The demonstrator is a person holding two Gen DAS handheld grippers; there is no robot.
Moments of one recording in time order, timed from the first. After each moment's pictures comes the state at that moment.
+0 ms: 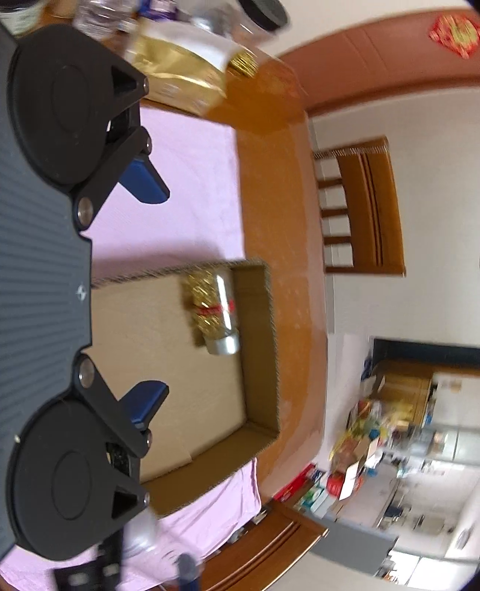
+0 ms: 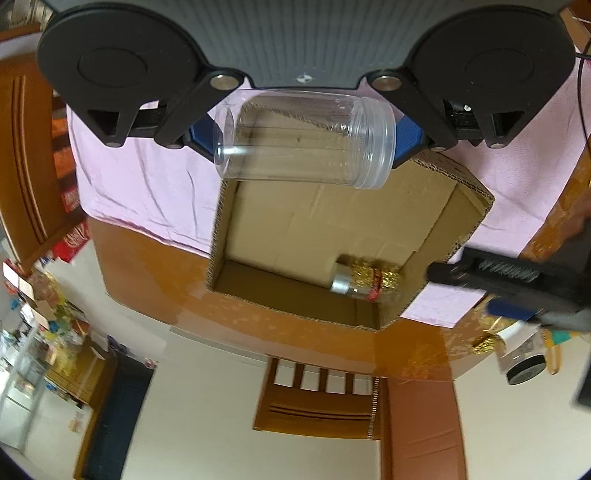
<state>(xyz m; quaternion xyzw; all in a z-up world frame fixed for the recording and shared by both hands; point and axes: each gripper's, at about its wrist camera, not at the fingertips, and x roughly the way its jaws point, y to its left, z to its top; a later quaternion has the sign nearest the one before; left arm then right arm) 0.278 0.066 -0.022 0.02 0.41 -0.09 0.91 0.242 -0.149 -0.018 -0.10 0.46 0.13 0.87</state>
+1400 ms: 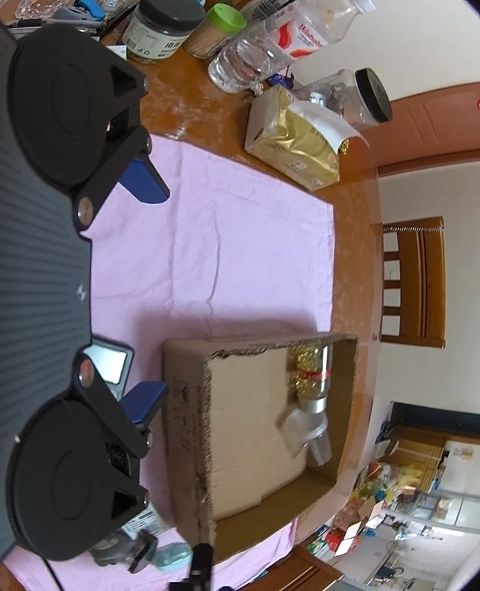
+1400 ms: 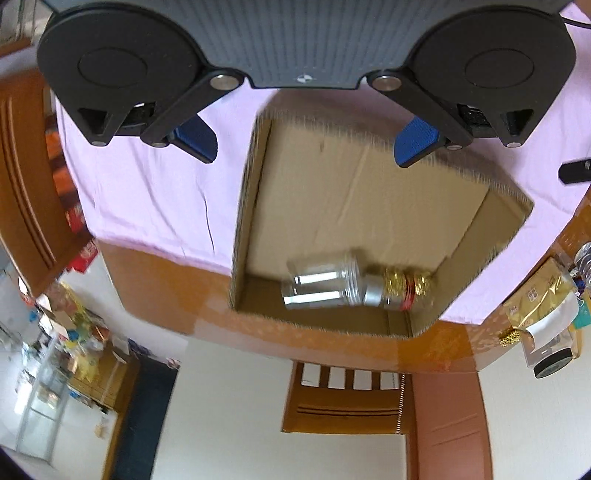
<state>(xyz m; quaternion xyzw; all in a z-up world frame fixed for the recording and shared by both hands) 0.191 0.095 -0.061 0.00 0.45 0.01 0.89 0.214 -0.171 -0.064 -0.07 0.44 0.08 0.89</state>
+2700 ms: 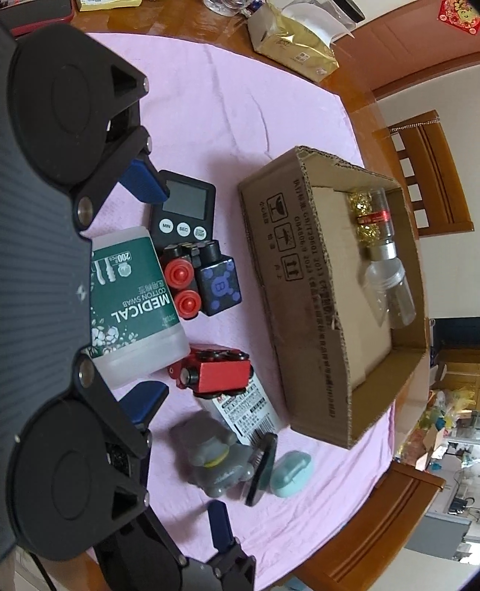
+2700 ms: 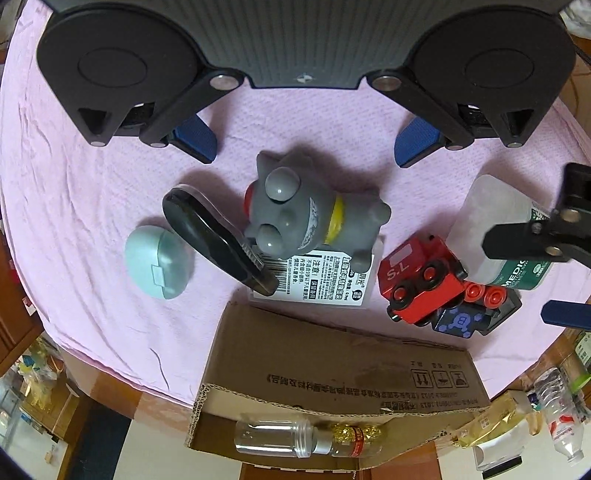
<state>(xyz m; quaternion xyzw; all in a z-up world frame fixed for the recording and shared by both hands) 0.135 -0.023 -0.102 0.09 0.48 -0.08 0.87 0.132 -0.192 -0.155 -0.10 0.52 0.15 0.84</state>
